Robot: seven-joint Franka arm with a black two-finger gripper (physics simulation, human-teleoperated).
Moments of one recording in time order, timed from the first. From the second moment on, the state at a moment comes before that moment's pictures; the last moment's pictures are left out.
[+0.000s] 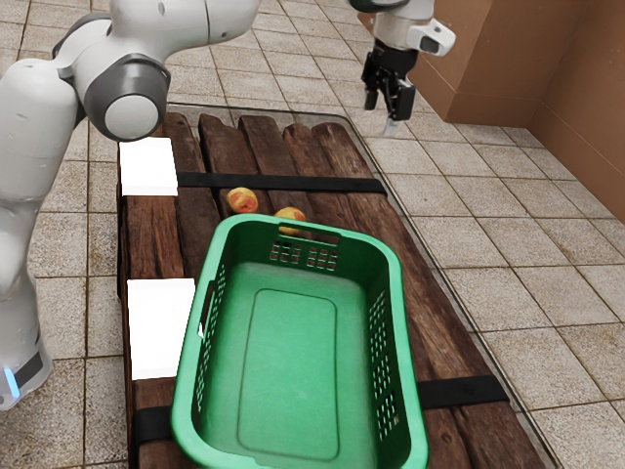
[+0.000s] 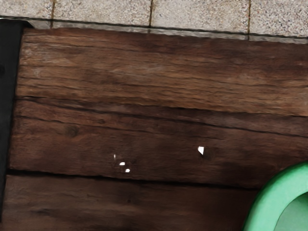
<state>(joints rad) -0.08 0.32 0.29 -1.03 -0.10 1.42 0.10</state>
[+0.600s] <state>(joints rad) -0.12 0.15 0.33 -1.56 -0.12 1.61 -0.10</state>
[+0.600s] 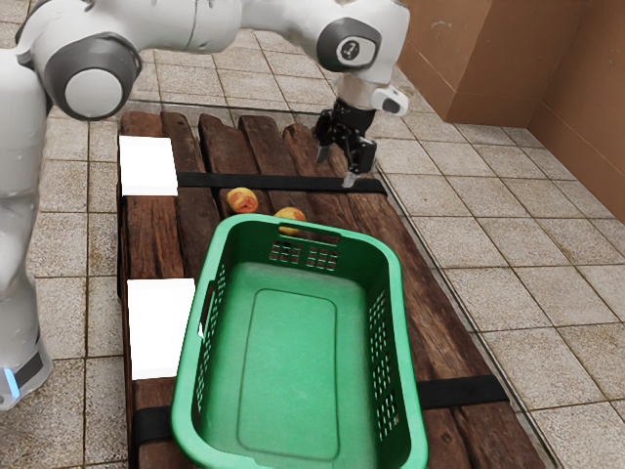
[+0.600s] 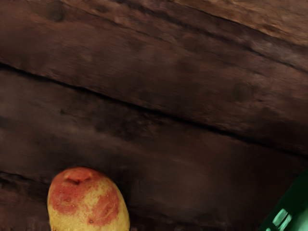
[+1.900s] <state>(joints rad) -0.67 0.18 0.90 -1.80 -0.29 1.83 -0.61</state>
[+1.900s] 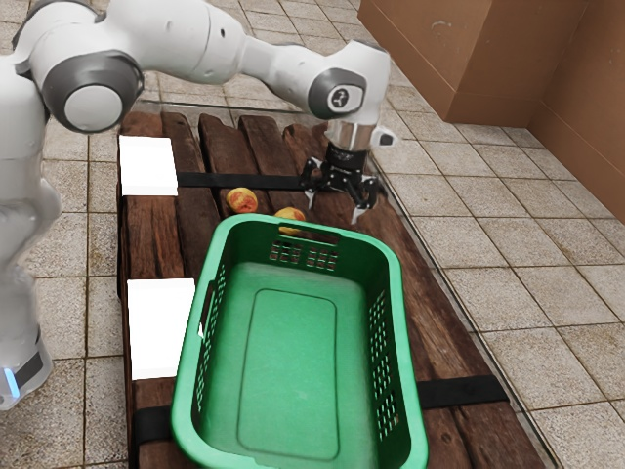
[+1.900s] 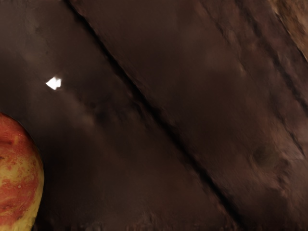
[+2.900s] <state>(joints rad) -0.71 0.33 1.00 -1.85 -0.28 1.79 -0.71</state>
